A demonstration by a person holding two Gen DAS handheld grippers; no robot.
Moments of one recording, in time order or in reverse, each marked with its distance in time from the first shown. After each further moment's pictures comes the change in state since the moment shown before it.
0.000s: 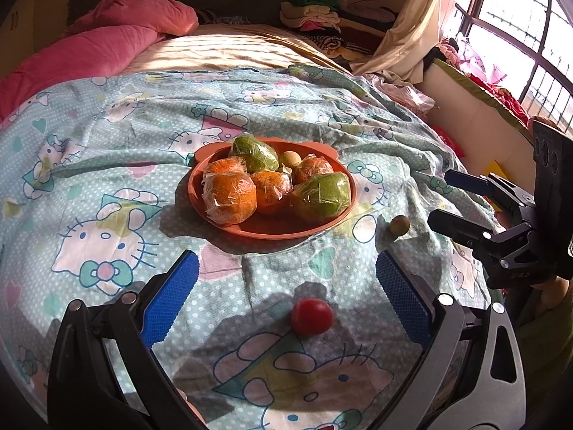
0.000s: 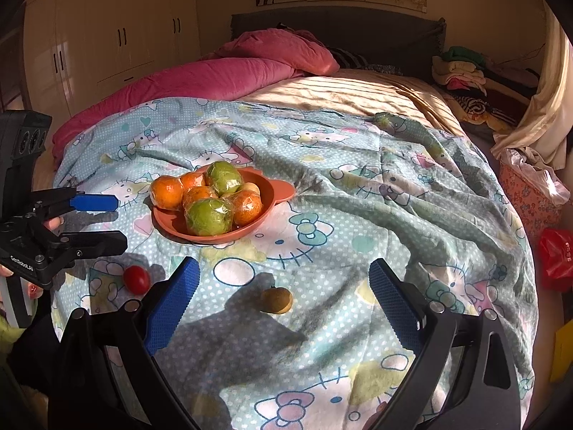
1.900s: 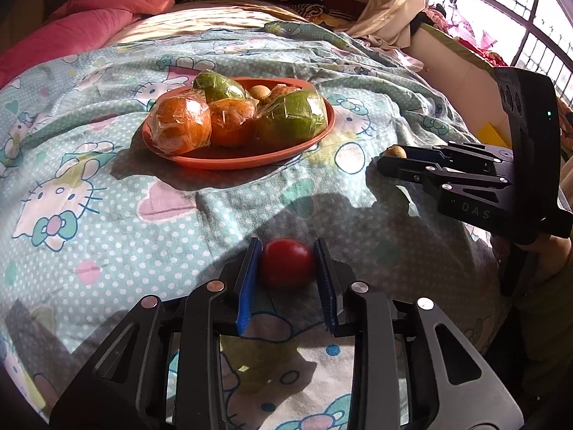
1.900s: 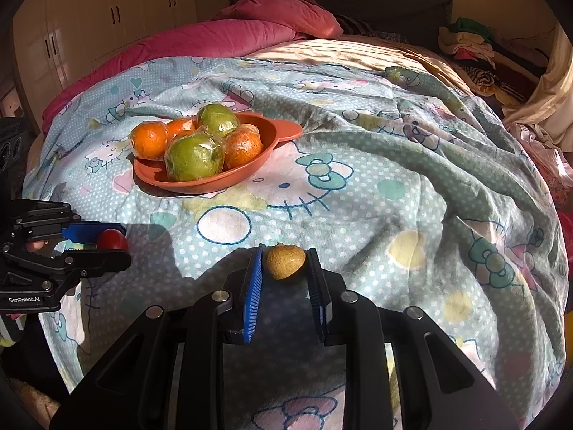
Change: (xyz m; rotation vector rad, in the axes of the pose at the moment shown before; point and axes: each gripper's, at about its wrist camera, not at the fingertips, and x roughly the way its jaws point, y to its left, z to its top) left arm 0.032 -0.016 -0.038 0.064 0.108 -0.031; right arm 0.044 0.000 -0.024 0.010 0.118 0.021
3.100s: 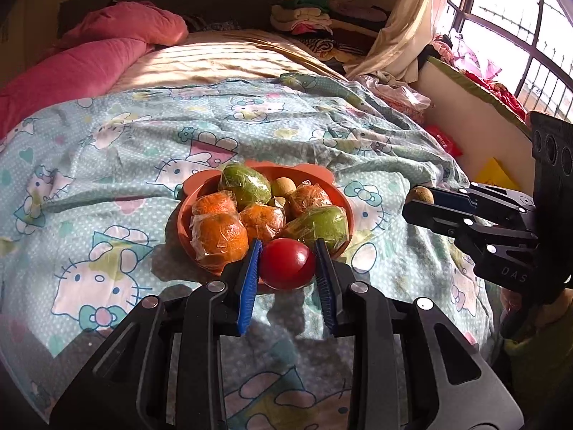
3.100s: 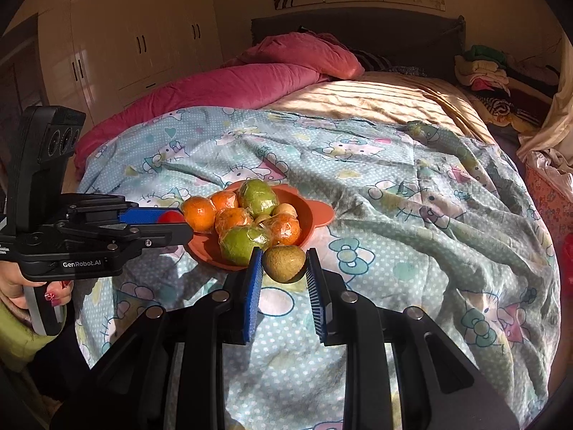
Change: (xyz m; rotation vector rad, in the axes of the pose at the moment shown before) left arm -0.027 0.016 0.064 -0.023 -0.123 0.031; right arm -0.042 0.012 0.049 -0.028 -0.143 0.095
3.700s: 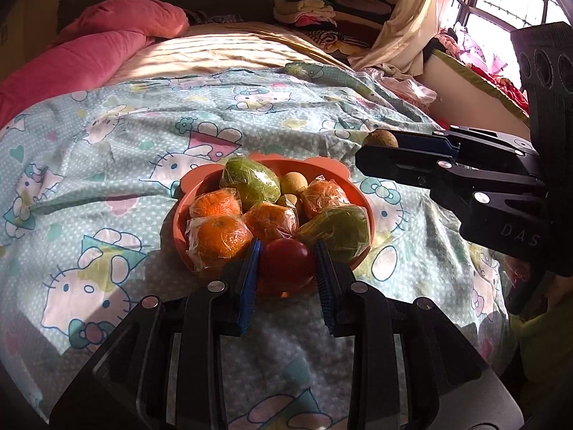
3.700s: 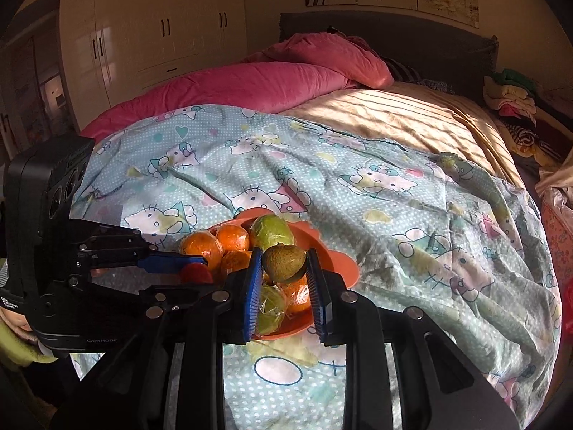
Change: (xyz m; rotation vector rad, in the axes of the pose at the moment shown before) left arm 0.025 0.007 0.001 0.004 0.028 0.012; right arm 0.046 0.015 0.046 -0.110 0.031 0.052
